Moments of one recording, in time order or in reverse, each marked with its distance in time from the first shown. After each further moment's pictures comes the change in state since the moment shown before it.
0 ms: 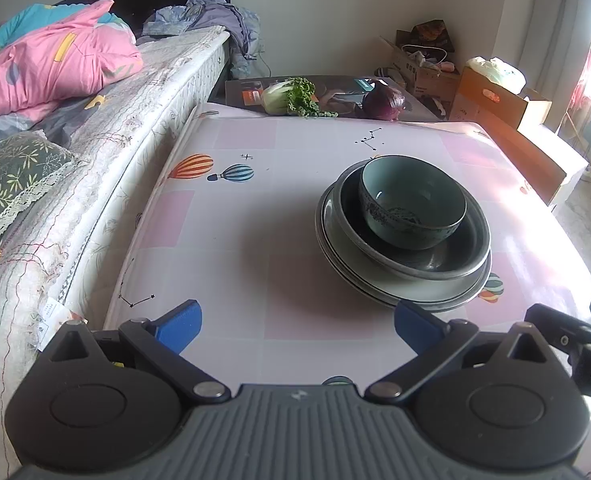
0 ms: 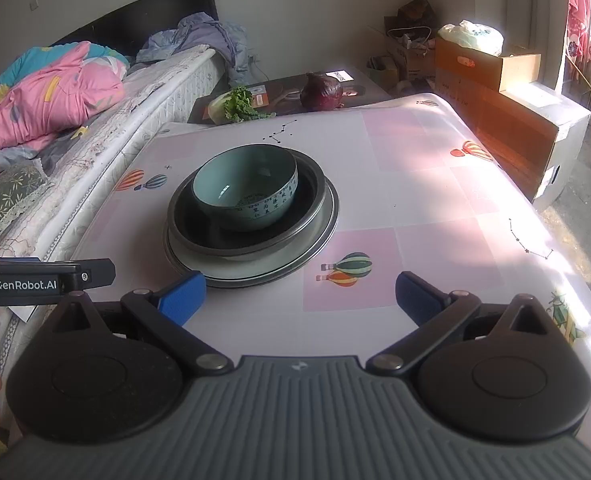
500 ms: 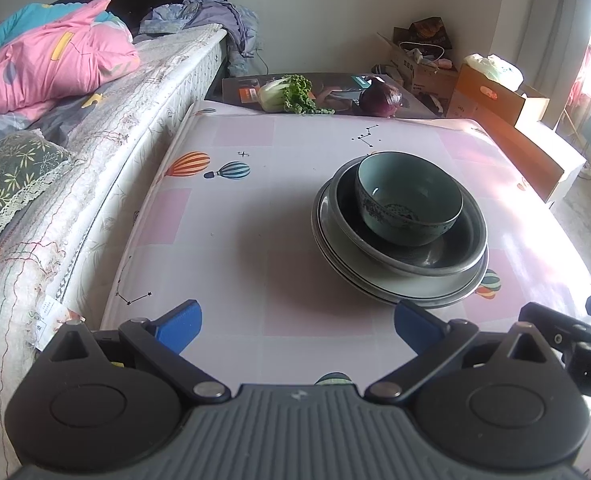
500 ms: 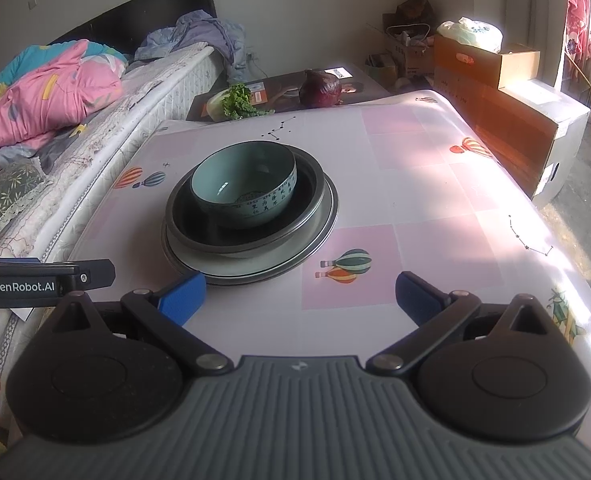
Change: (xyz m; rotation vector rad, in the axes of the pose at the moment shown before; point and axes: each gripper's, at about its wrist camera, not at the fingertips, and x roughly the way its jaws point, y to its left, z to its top) left arm 0.000 -0.001 -0.001 0.004 0.009 -0.005; right arm 0.001 -0.001 -0.002 0.002 0.009 -0.002
